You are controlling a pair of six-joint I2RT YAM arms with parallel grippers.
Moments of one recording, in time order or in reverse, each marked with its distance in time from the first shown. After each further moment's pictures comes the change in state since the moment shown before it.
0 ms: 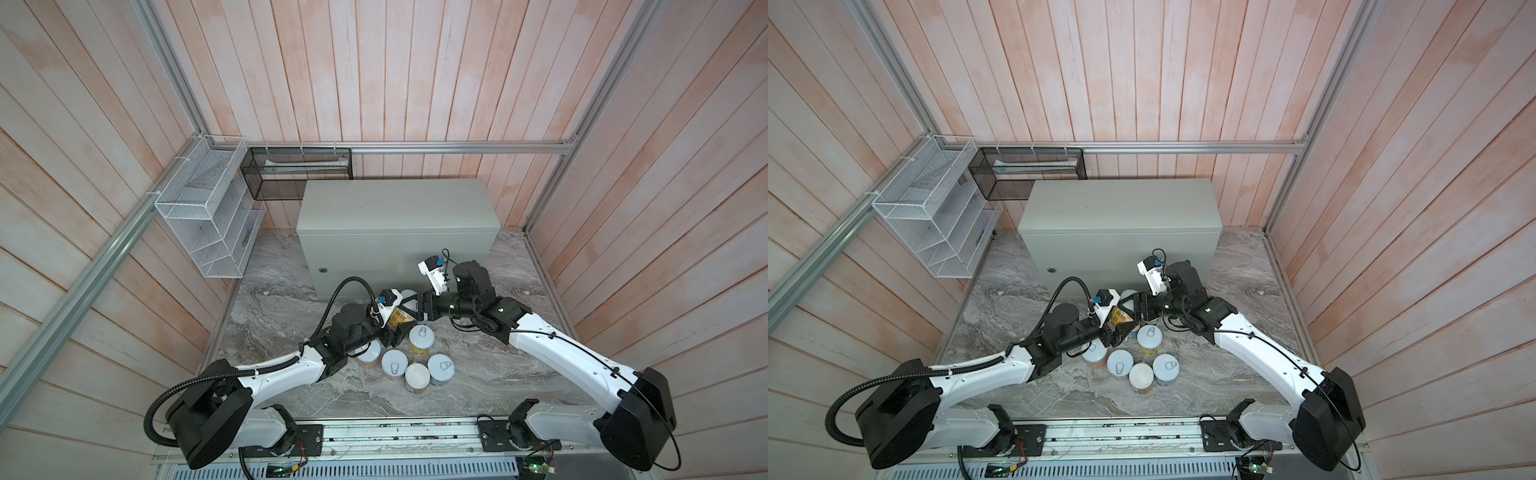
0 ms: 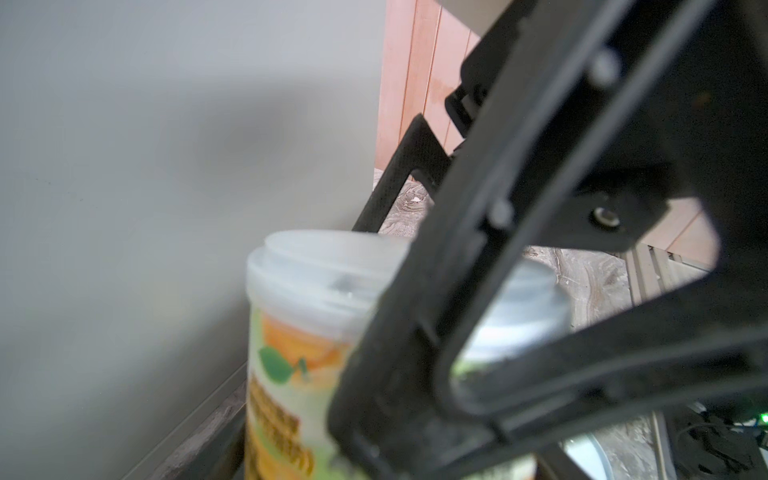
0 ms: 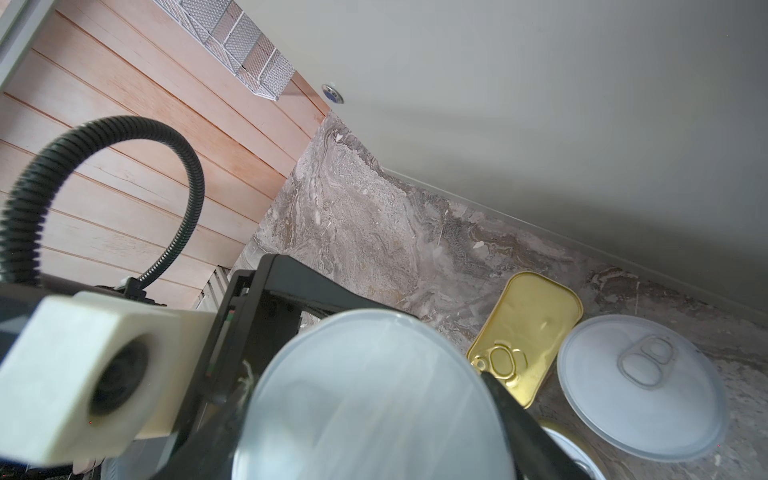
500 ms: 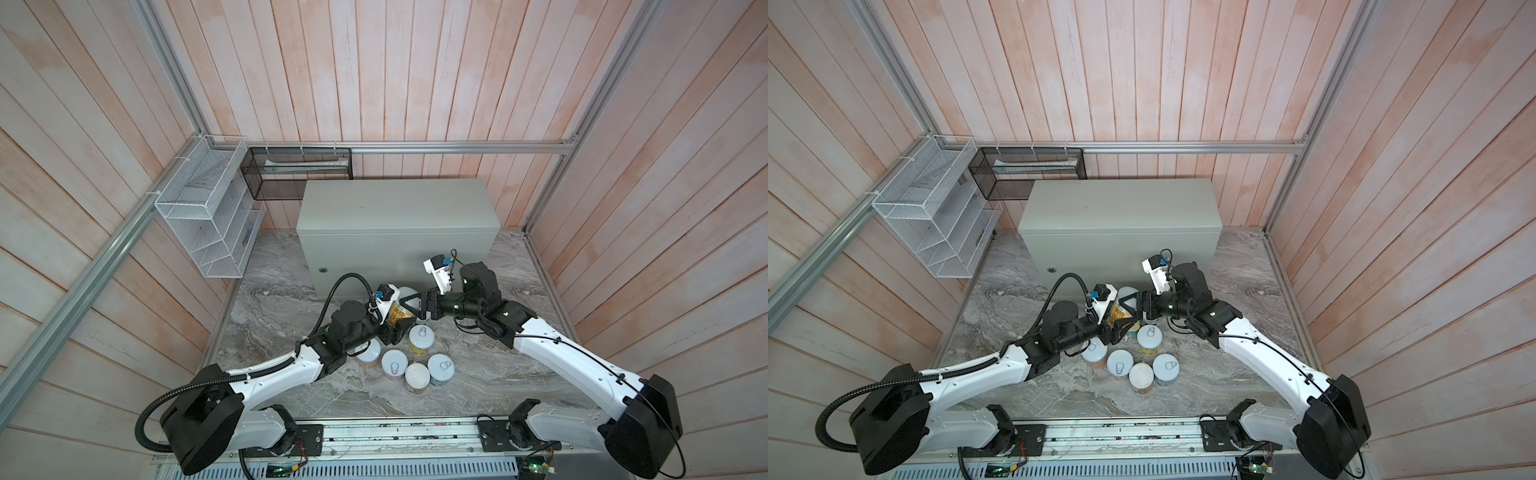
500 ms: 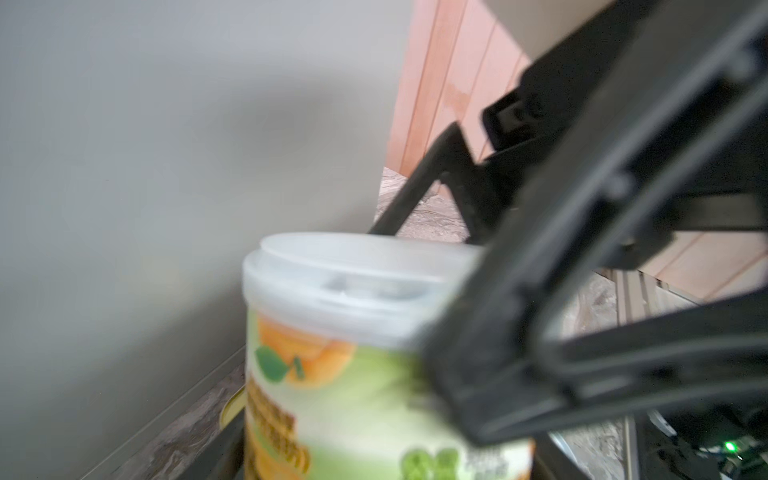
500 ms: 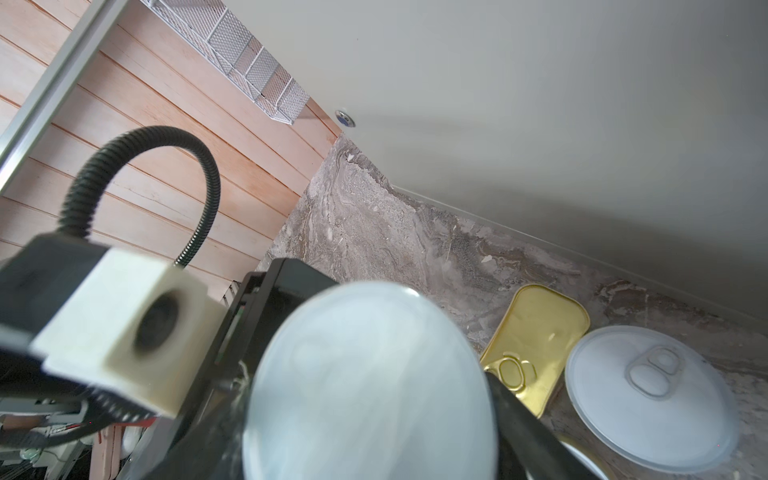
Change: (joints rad) left arm 0.008 -0.048 0.032 -0.108 -0.047 -0.099; right arm -0.029 -0.067 -0.049 0.065 -0.020 0.043
